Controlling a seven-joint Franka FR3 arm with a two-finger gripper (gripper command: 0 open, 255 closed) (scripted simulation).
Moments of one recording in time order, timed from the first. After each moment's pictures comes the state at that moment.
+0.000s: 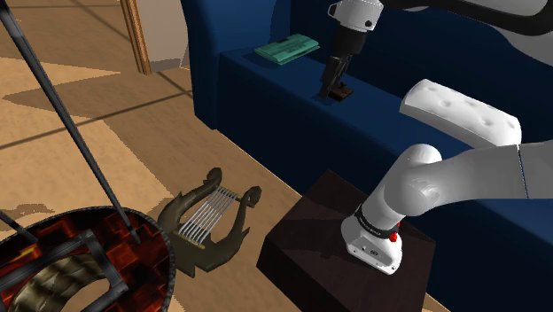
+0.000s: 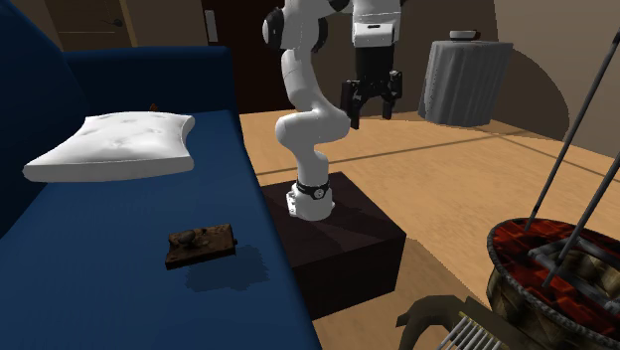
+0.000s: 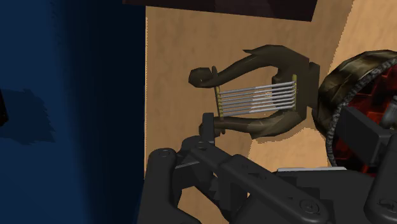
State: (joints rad) arm 0.00 -0.78 0.00 -2.33 0.07 1.54 -0.16
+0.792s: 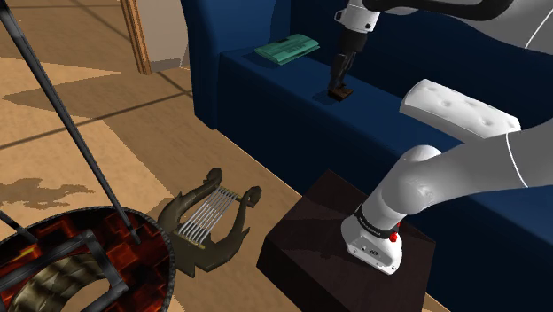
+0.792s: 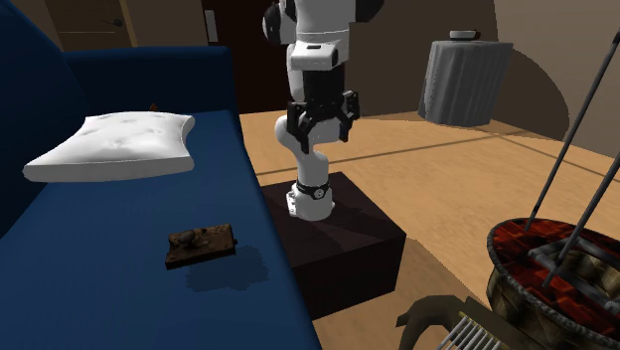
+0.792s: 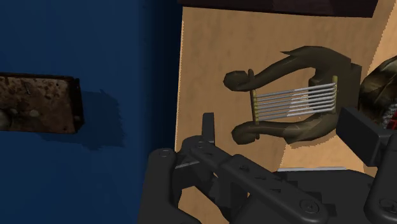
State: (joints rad) arm -0.08 -0.61 -0.20 -2.27 -0.06 1.61 -0.37
